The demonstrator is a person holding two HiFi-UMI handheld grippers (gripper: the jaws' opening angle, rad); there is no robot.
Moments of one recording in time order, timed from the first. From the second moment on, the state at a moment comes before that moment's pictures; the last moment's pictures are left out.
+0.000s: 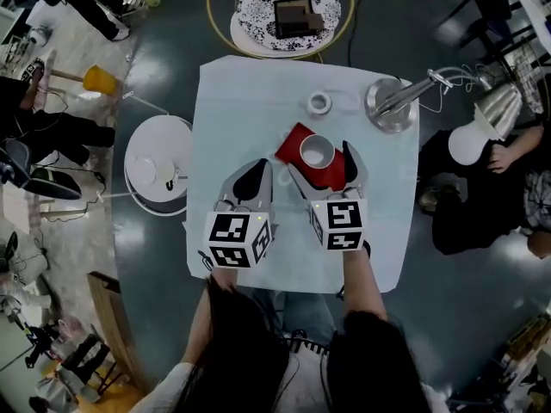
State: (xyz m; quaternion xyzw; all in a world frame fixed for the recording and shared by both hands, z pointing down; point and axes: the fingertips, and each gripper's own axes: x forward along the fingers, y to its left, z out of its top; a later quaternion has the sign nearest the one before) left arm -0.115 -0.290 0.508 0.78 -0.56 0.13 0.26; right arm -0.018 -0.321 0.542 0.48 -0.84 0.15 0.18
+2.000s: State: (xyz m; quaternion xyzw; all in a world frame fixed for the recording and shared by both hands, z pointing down) left arm 0.038 -0.263 0.524 0.84 -0.45 0.15 0.27; right arm 0.156 -0.253 0.554 0.59 -0.77 0.18 0.17
